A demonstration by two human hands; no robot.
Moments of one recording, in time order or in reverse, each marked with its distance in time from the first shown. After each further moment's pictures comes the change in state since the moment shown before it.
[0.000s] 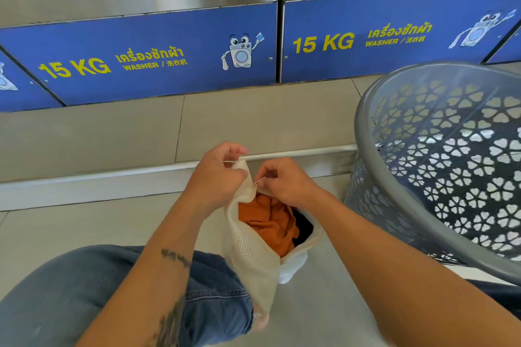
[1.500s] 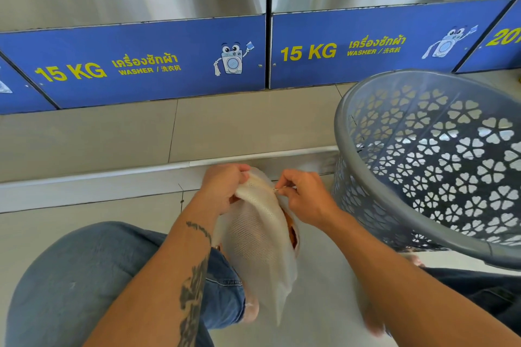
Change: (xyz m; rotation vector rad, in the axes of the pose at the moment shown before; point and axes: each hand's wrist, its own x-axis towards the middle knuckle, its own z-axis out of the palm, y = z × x) left_hand 0.001 -0.003 0.036 -0.519 -0.006 -0.464; right_hand -0.067 0.025 -0.022 -0.243 0.223 -0.085
